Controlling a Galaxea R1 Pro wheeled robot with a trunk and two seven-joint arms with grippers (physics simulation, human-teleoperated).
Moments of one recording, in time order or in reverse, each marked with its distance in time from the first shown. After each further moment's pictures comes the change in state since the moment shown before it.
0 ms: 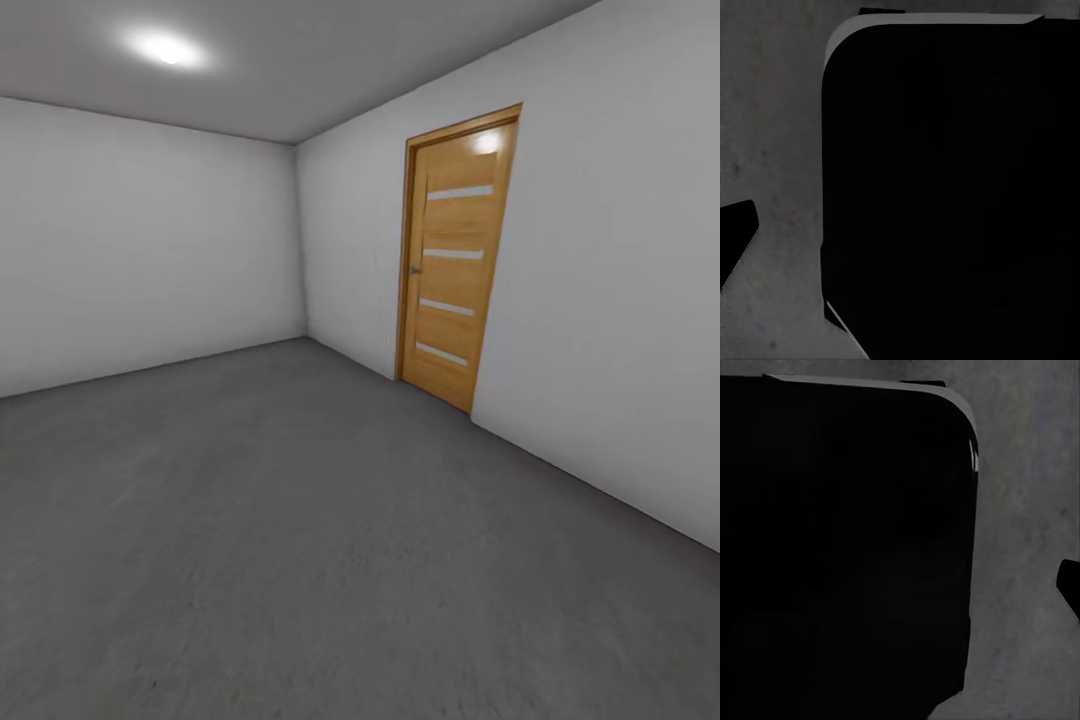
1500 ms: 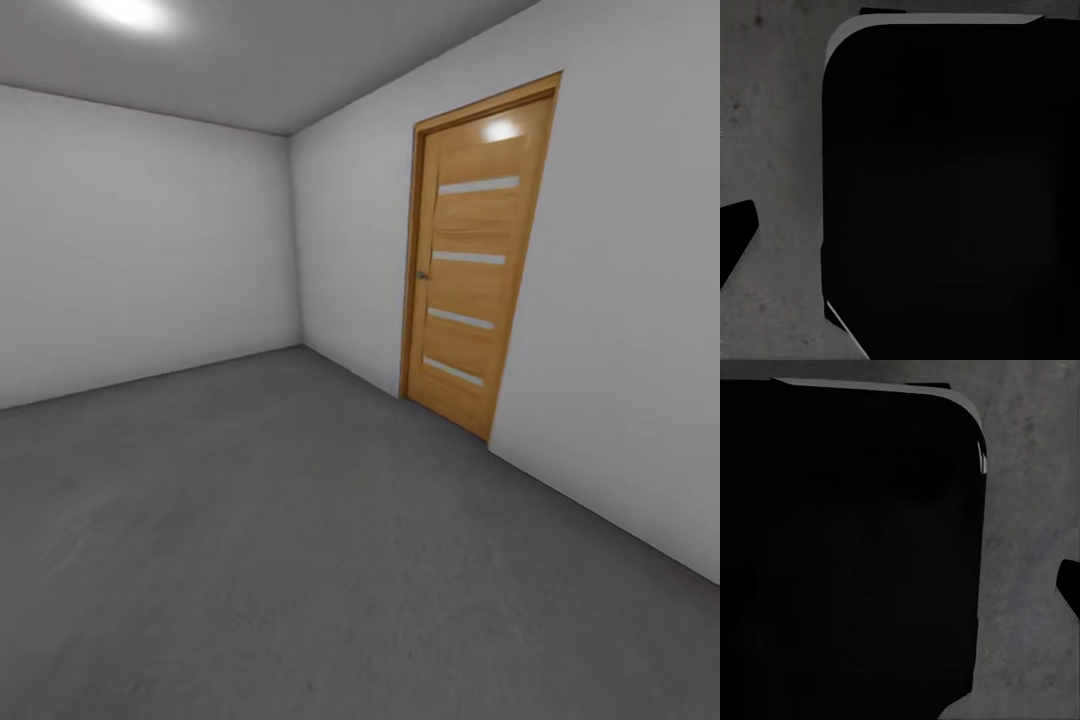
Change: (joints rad) left arm 0.000 0.000 0.001 0.000 0.000 0.000 0.001; right arm 0.000 0.007 -0.007 -0.001 0.000 -0.002 0.001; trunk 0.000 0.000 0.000
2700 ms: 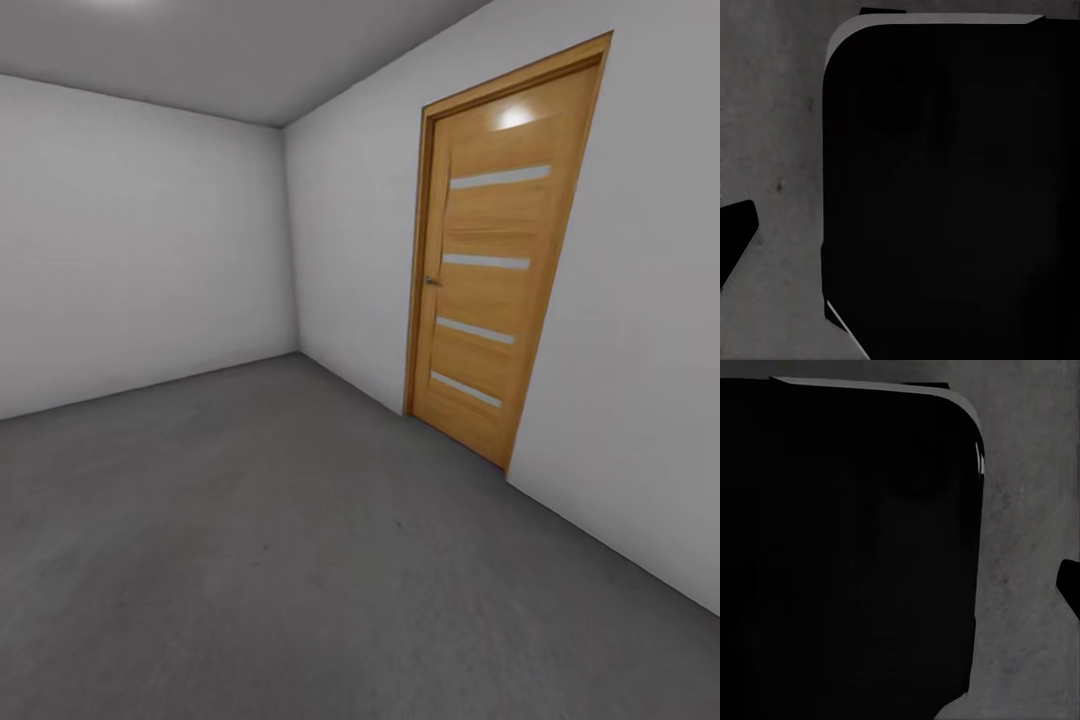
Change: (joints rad) left arm 0.000 0.000 0.001 0.000 0.000 0.000 0.001; right arm 0.000 -0.002 0.006 0.000 0.000 0.000 0.000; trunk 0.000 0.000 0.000
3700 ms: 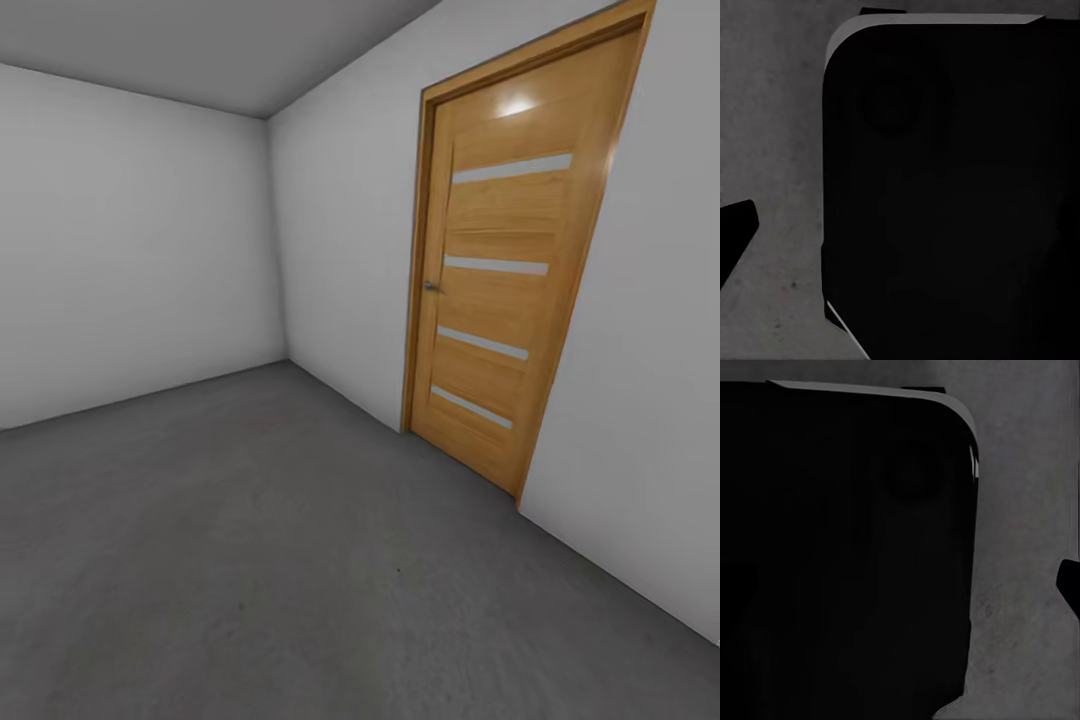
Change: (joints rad) left arm 0.000 0.000 0.000 0.000 0.000 0.000 0.000; right arm 0.000 -0.004 0.003 0.000 0.002 -0.008 -0.001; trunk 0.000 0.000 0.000
